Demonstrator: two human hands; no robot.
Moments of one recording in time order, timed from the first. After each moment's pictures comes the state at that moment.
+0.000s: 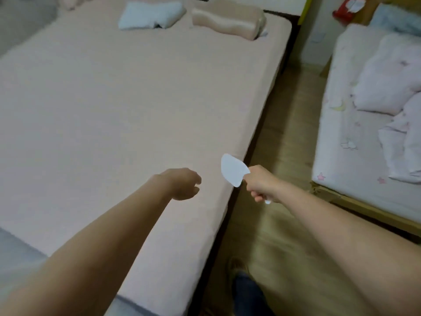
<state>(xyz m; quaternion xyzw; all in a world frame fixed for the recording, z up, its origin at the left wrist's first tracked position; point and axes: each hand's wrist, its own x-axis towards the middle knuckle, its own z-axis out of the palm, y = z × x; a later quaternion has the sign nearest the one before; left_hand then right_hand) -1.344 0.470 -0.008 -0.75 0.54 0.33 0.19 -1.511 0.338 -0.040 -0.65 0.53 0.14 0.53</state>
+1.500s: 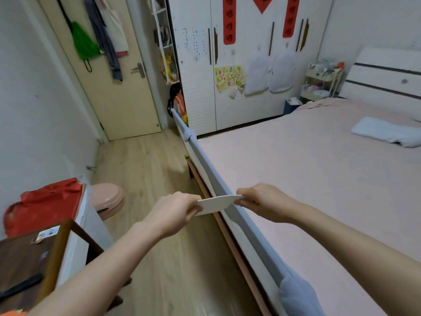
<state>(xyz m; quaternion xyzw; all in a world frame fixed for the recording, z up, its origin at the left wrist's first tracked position) -1.039 1.240 0.204 -0.97 0.24 0.00 -0.04 -1.038 0.983 0.196 -0.95 -0.28 0.00 0.15</state>
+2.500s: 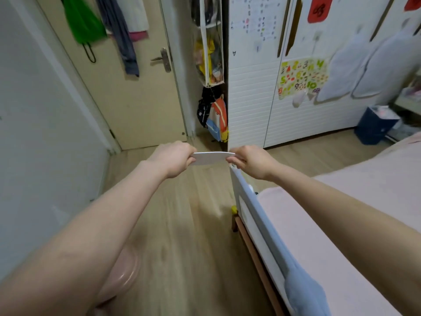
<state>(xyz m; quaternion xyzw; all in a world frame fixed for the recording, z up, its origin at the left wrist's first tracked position) -0.147 1.518 0.235 -0.98 0.19 -0.01 0.03 -0.134 1.285 0.198 -0.94 -0.26 0.02 0.22</state>
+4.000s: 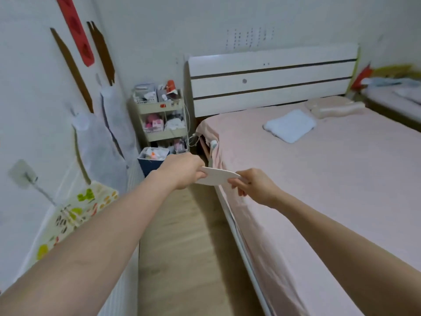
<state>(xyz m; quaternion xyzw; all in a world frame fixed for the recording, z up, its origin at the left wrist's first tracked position) 0.731 0.738 0.227 -0.56 0.83 0.02 0.03 0.514 0.752 0.176 -0.77 0.54 -0.20 0.27</state>
